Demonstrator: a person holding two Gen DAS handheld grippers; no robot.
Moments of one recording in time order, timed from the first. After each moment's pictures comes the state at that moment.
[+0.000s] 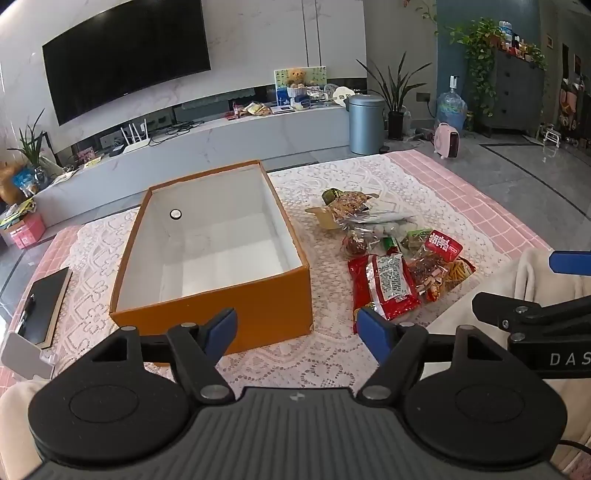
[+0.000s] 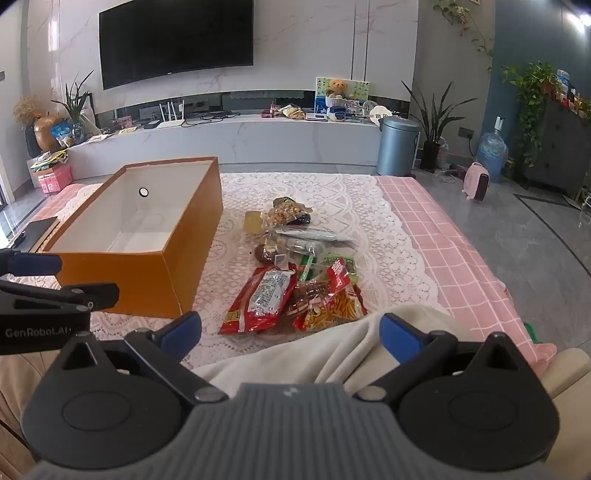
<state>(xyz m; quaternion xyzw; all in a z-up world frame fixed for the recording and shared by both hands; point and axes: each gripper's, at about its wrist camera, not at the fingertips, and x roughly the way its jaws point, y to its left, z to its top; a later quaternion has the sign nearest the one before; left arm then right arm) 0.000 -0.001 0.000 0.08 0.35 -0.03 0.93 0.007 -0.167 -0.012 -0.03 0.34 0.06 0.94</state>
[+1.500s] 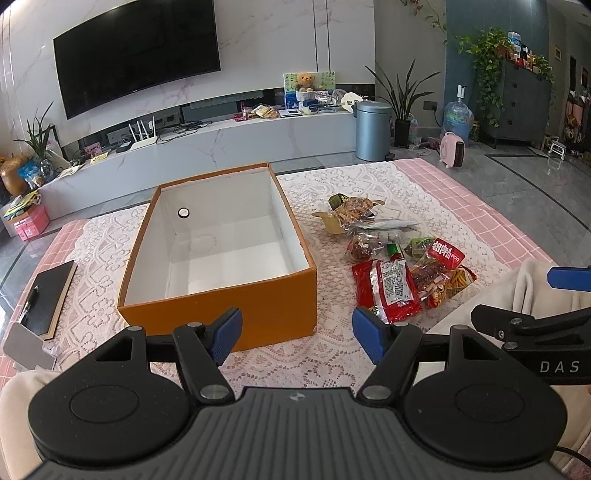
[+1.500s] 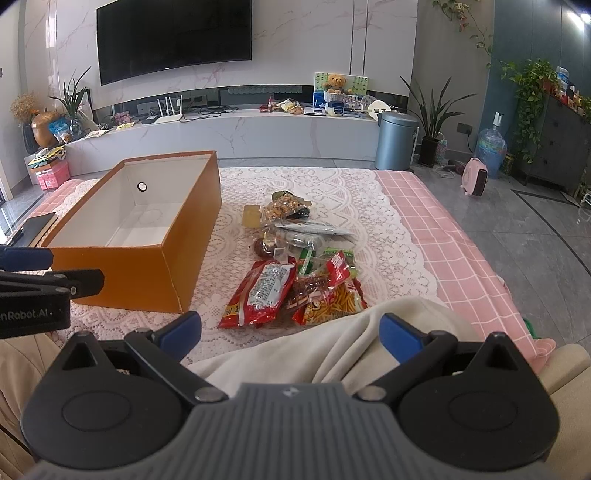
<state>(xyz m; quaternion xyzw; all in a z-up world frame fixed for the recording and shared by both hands) -0.006 0.008 0.005 0.05 0.35 -0.02 0.94 0.007 -0.168 -0.018 -0.03 0.34 0.06 0.94</state>
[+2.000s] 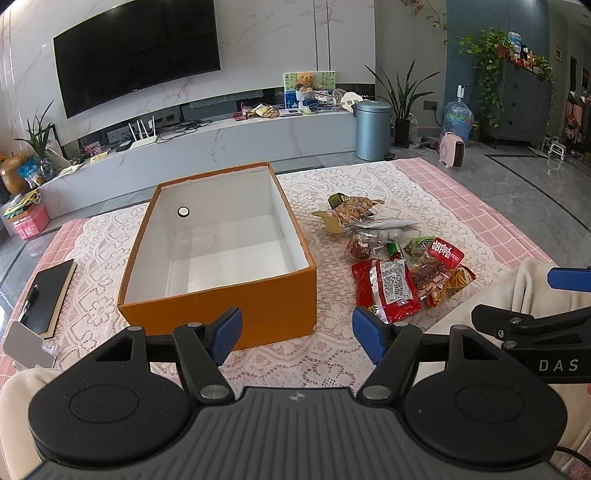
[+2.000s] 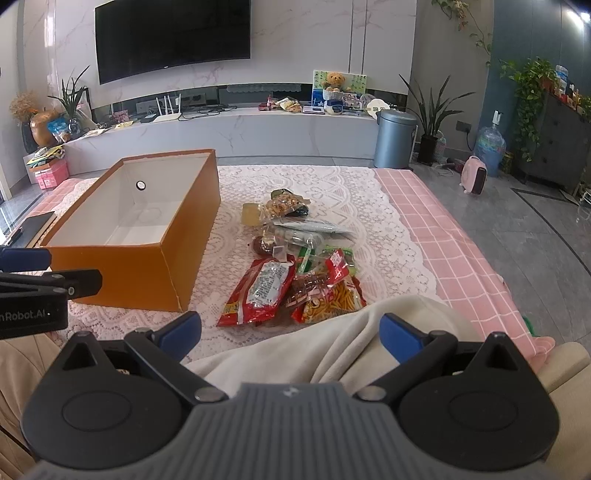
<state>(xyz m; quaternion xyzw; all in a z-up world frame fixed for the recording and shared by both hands) -0.007 0.009 0.005 0.05 0.35 -0.02 0.94 0.007 -0.168 -0.017 -0.03 0.35 0.06 0.94</state>
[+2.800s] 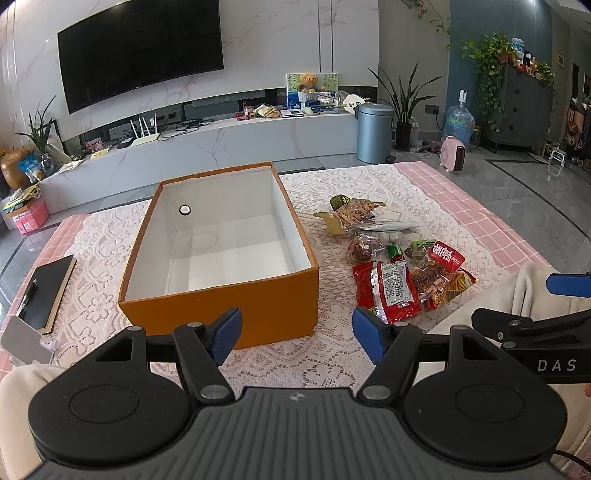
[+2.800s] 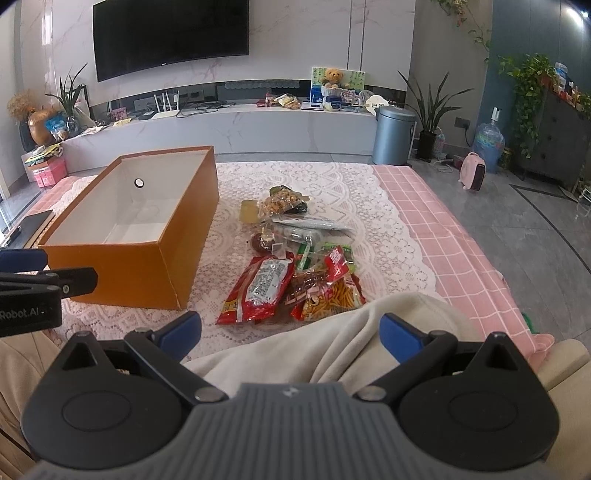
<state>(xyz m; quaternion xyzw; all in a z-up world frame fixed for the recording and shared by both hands) -0.007 0.013 0.004 0.04 0.35 -0.02 0.94 0.011 -0.166 -0.020 -0.03 0.36 0.05 0.93</state>
